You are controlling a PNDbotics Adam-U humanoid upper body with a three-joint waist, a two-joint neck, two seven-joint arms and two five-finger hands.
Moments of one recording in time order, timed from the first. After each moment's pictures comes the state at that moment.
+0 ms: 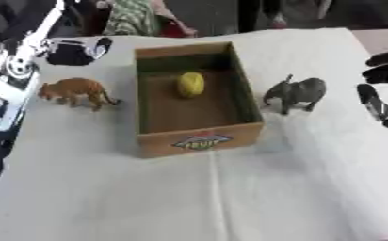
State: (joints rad) left arm -0.77 0.61 -0.10 -1.40 -0.67 0.10 -0.24; right arm -0.38 -0.46 -0.06 -1.70 0.00 -0.13 0.16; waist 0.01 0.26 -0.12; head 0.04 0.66
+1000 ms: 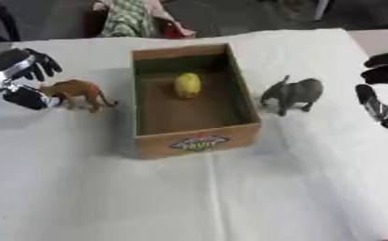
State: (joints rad) left arm -0.74 0.67 -0.11 -1.19 -0.68 0.04 -0.42; right arm -0.38 -0.46 -0.06 -1.70 0.00 -0.13 0.15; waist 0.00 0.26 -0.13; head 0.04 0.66
